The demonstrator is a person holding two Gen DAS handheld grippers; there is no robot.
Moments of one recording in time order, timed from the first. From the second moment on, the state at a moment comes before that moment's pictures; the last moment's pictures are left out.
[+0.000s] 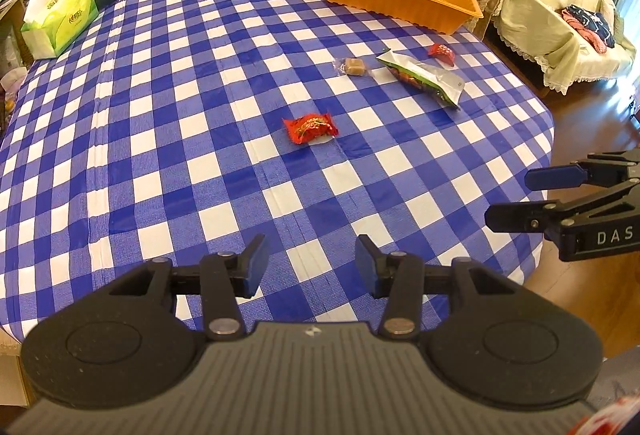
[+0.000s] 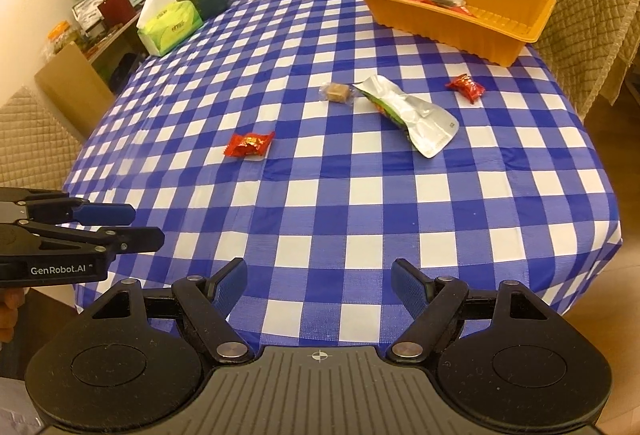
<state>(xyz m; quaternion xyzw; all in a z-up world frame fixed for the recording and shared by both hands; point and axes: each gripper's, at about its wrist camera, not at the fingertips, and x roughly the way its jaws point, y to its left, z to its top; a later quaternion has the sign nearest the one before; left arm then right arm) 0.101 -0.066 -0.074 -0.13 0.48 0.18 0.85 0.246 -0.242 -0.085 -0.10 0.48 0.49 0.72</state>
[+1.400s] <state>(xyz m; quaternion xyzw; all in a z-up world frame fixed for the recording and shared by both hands) 0.201 -0.013 -0.119 0.02 0.48 0.11 0.87 0.297 -0.231 -0.101 -0.06 0.51 0.41 0.75</state>
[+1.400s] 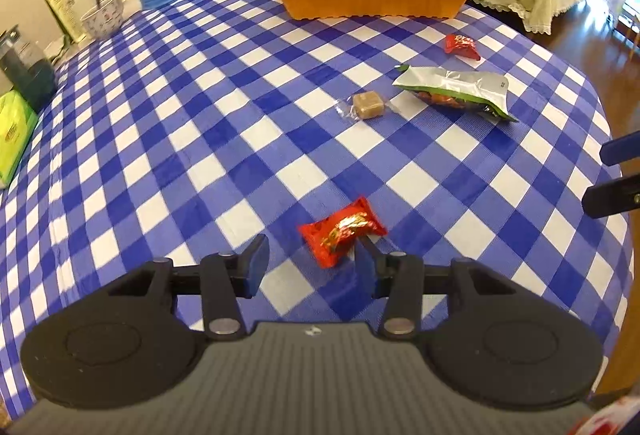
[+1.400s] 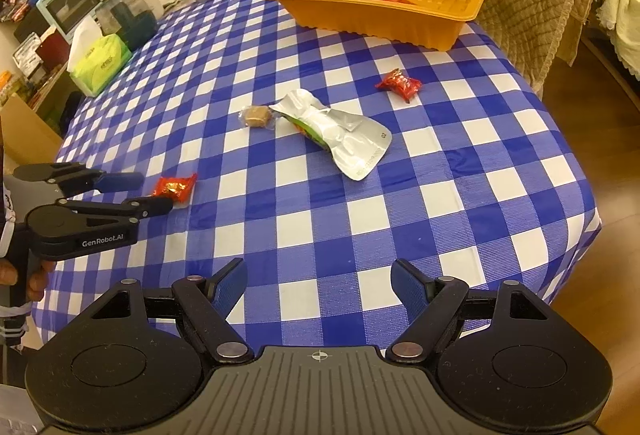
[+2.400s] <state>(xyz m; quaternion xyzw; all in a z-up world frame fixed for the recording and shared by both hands) 0.217 0.019 -0.106 -0.04 0.47 0.13 0.87 0.354 -0.221 -0.095 -0.07 0.44 0.44 0.78</state>
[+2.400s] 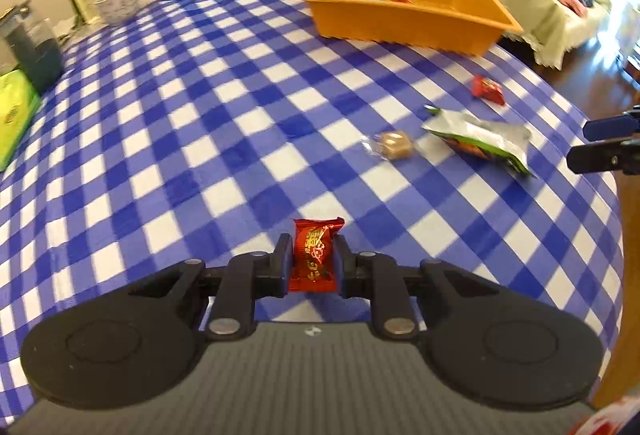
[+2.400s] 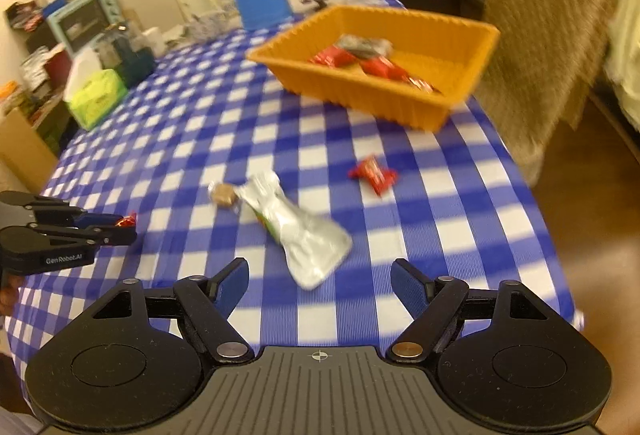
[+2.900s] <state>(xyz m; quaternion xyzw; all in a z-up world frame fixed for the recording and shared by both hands) 0.202 0.048 -0.099 -0.07 0.47 0.19 0.86 0.365 -0.153 -0.122 -0.19 0.38 0.54 0.73</state>
